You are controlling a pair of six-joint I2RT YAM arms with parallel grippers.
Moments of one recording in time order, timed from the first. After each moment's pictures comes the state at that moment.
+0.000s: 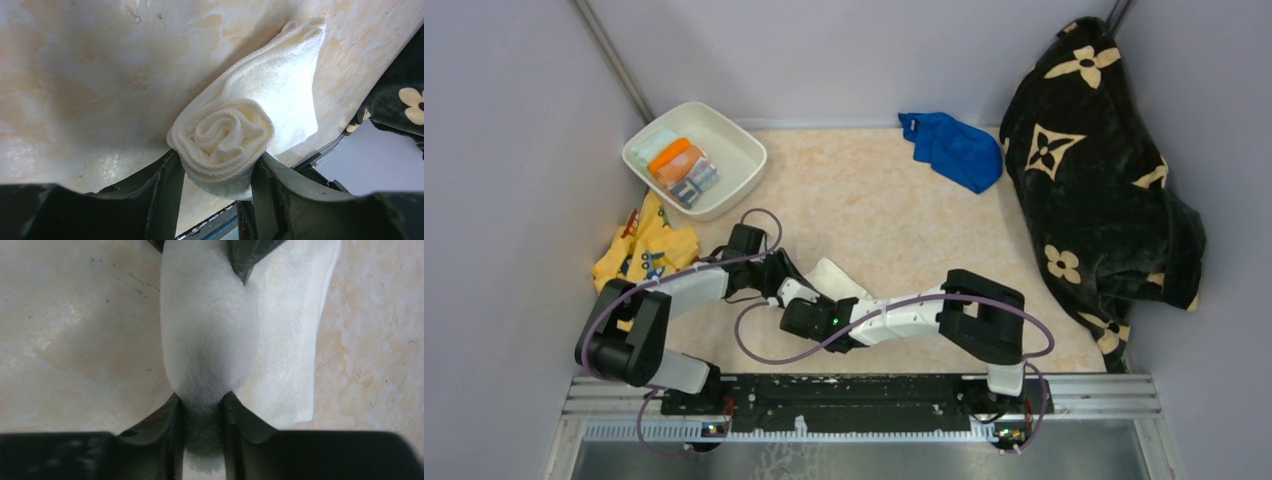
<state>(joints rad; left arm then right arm) -0.35 1.44 0.57 -0.13 0.41 -0.89 1.34 1.87 1.13 -0.37 0.59 0.13</state>
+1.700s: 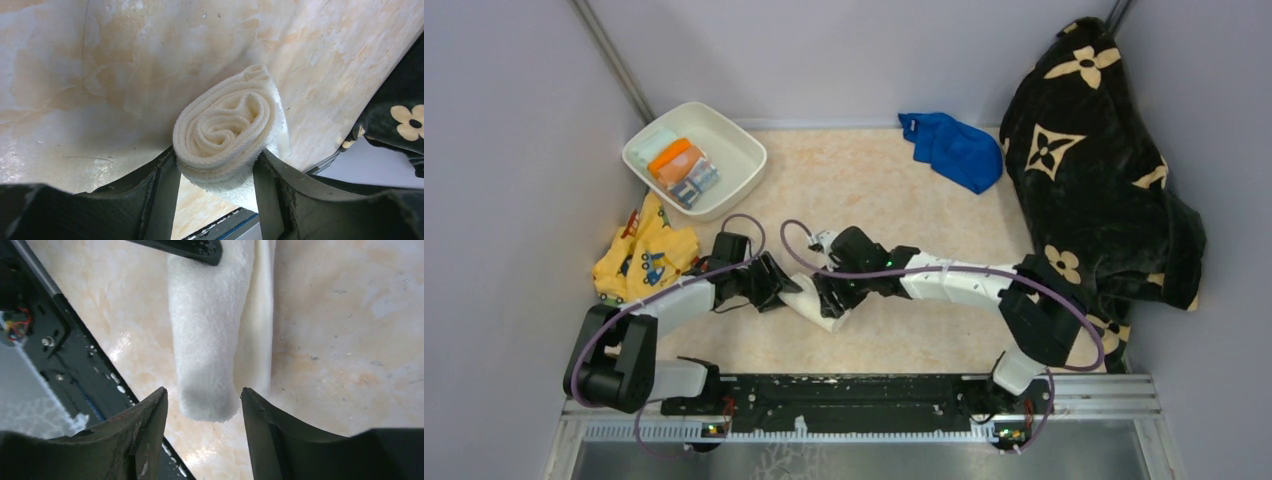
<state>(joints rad) -0.27 1.31 0.48 -0.15 0.38 -0.88 0.93 1.64 1.01 -0.26 -0.32 0.31</state>
